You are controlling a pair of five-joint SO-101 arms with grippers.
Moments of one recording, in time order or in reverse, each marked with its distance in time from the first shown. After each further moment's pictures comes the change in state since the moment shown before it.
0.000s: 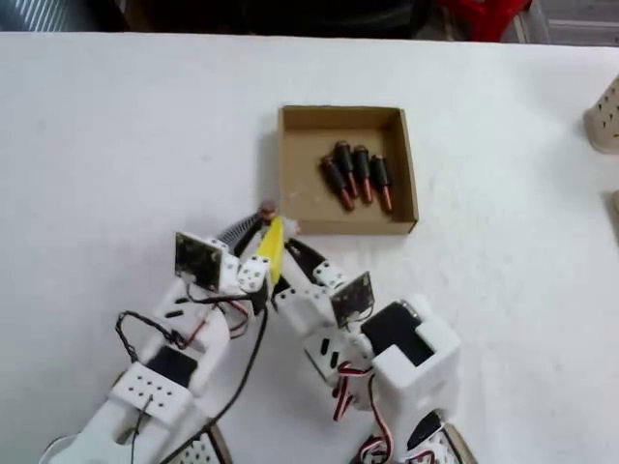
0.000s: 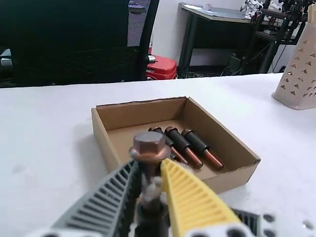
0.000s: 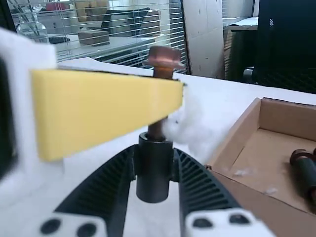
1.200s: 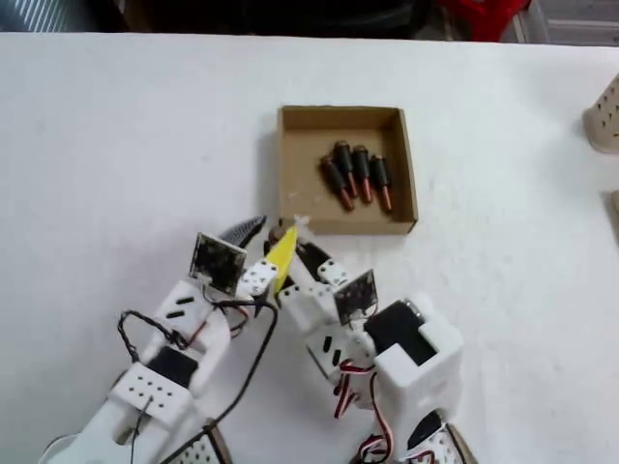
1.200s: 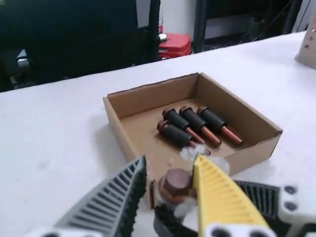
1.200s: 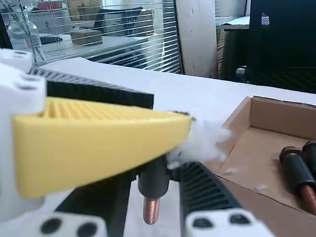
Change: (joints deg) left arm 0.6 -0.1 0.0 -1.3 -5.5; right arm 1.1 -0.3 -0.2 1.0 -0.2
